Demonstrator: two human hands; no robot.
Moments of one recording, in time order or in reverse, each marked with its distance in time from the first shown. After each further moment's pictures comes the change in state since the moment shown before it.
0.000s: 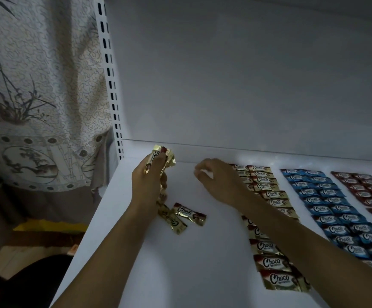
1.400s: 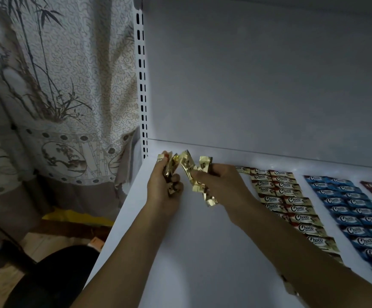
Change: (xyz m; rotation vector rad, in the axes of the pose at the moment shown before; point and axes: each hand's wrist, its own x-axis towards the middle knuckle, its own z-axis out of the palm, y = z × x) left_hand 0.007 -0.002 -0.015 -0.620 0.013 -0.345; right_hand -0.024 -0.072 0.010 0.839 -0.002 0.300
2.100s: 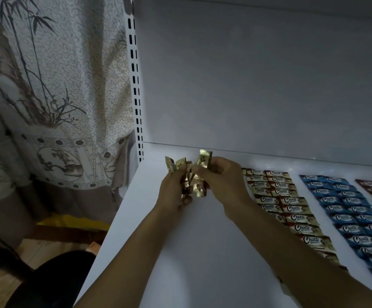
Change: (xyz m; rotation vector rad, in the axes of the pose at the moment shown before) left_hand -0.018 -0.012 0.016 0.486 -0.024 0.001; right_hand 0.013 0.006 -0.004 0.068 0.162 -0.155
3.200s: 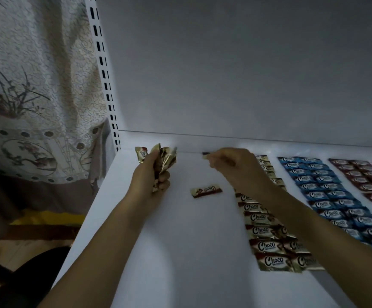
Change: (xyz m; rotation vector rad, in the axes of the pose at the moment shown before) left_hand 0.011 -0.003 -0.006 -0.246 -0.128 -0.031; right_hand 0.003 0.004 -0.083 -0.612 -0.137 -0.222
